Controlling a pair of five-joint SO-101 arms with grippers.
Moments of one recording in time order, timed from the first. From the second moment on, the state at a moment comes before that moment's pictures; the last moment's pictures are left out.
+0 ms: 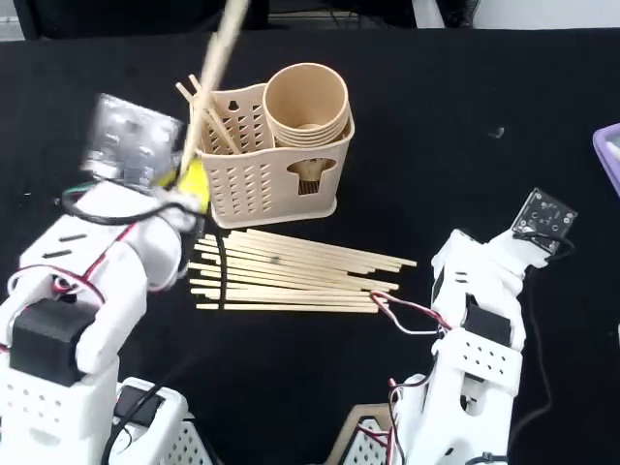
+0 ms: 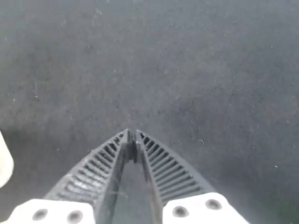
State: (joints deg) left arm 10.1 -56.5 15.5 71.3 -6.5; right arm 22.9 -56.6 78.5 27.9 -13.7
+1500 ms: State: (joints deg) left arm 8.4 -40.7 39.3 22.5 16.8; right arm 19.6 -56.6 79.7 27.8 -13.7
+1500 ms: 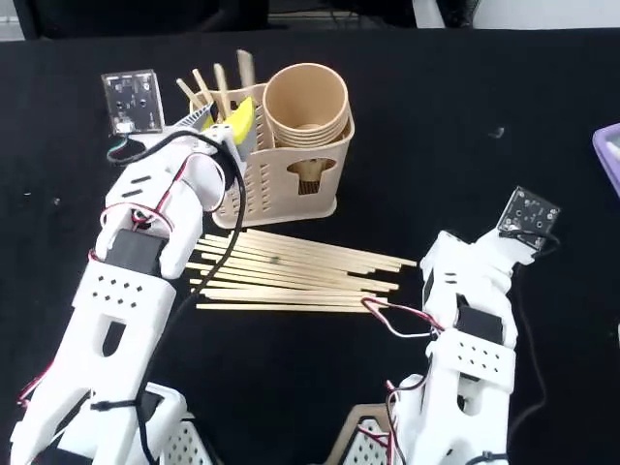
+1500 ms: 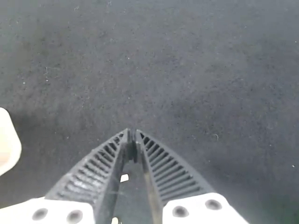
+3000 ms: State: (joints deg) left arm -23.3 -55.3 71.5 40.0 15.8; right arm -19.3 -56.7 72.7 59.5 41.3
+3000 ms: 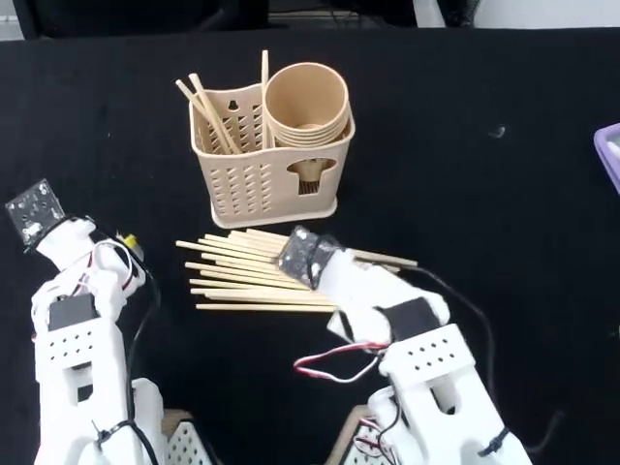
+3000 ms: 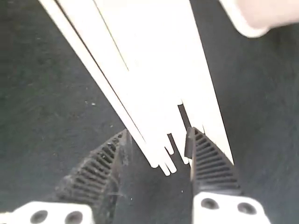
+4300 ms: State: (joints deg) left arm -23.3 -55.4 73.3 37.4 18.4; right arm -19.8 -47.6 70.3 65.1 50.9
